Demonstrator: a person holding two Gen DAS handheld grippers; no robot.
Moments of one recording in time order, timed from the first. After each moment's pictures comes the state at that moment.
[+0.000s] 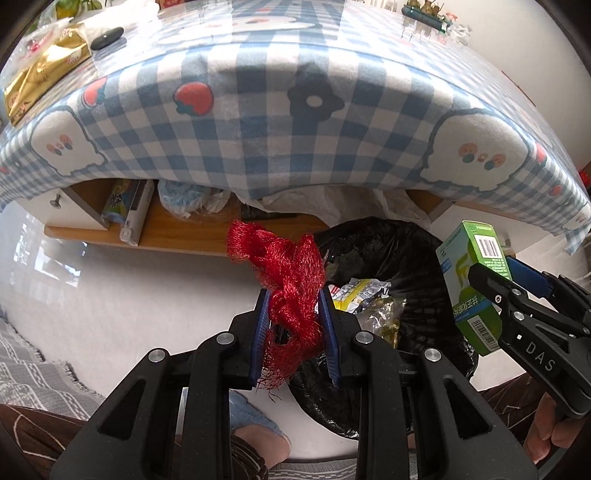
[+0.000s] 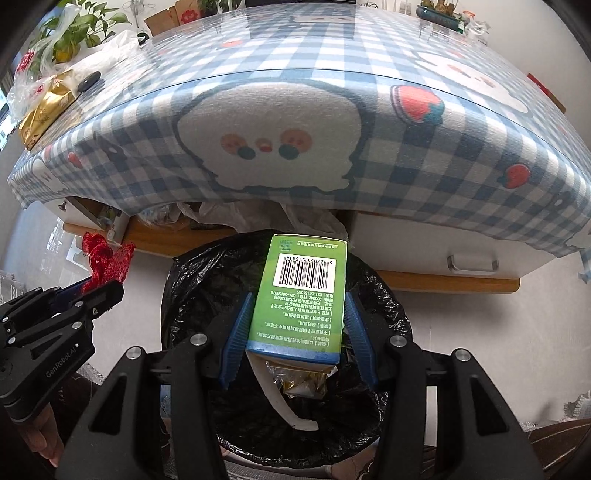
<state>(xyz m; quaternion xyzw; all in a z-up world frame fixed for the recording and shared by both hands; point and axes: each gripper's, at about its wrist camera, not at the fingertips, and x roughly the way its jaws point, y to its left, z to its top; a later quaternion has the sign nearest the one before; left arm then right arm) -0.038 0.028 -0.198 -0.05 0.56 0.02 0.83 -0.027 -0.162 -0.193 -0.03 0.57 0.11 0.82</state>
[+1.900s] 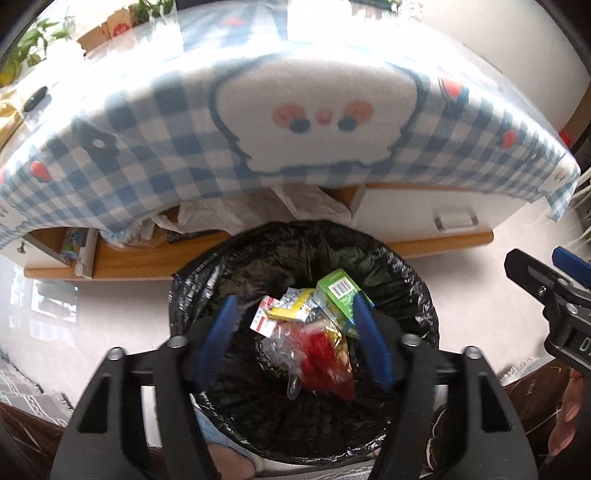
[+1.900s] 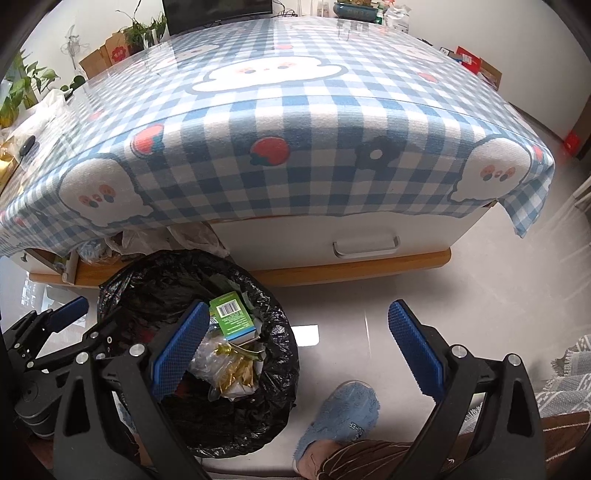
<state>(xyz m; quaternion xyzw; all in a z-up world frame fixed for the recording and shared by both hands) -0.025 -0.083 -0.207 0.01 0.55 -0.03 0.84 -0.030 -0.284 -0.168 0.01 0.55 -0.01 0.84</state>
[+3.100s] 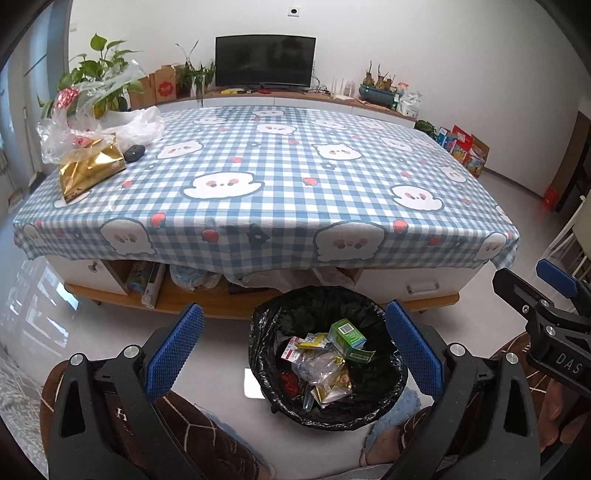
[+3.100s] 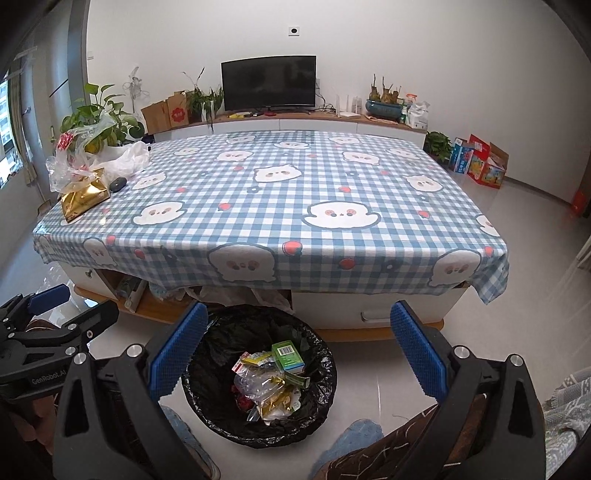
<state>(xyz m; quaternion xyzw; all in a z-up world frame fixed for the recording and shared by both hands) -0.137 -0.013 -0.045 -0.03 0.41 -0.01 0.91 -0.136 -0.227 -0.010 -0.02 0.39 0.05 0.92</state>
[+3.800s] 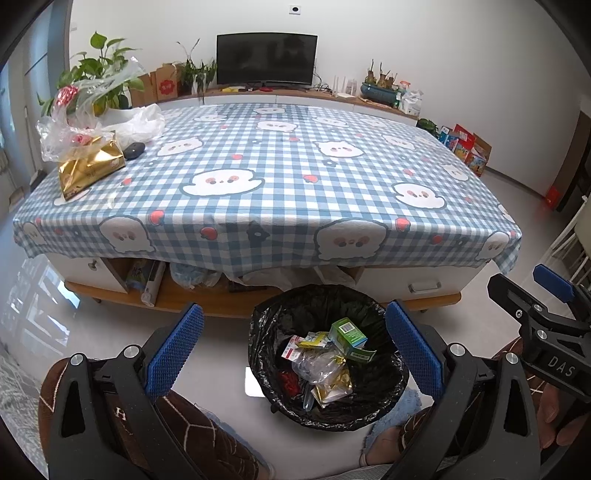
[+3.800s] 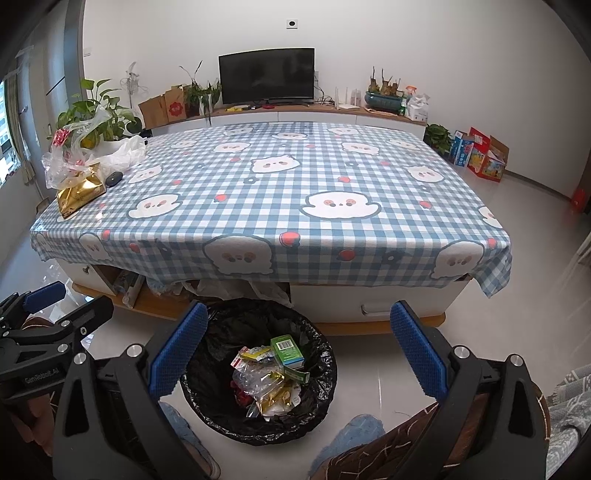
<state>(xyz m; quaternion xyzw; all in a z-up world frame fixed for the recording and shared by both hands) -0.134 -0.013 -0.049 -0.03 0.41 -0.01 0.91 -0.129 -0.230 -0.022 -0.02 0.41 0.05 0.91</state>
